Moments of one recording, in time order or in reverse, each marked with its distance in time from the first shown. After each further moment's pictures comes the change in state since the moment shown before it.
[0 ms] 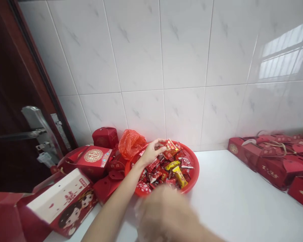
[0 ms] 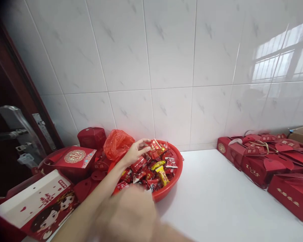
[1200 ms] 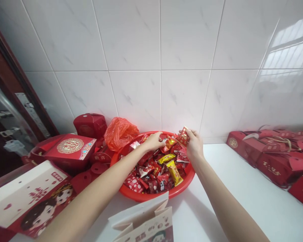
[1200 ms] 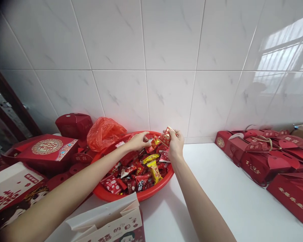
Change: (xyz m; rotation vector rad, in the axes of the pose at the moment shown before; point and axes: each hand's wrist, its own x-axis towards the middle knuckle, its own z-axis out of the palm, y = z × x) left_hand 0.049 -0.032 0.023 0.587 -0.075 -0.203; right_hand 0.014 0.169 -0.035 0.930 1.241 1.087
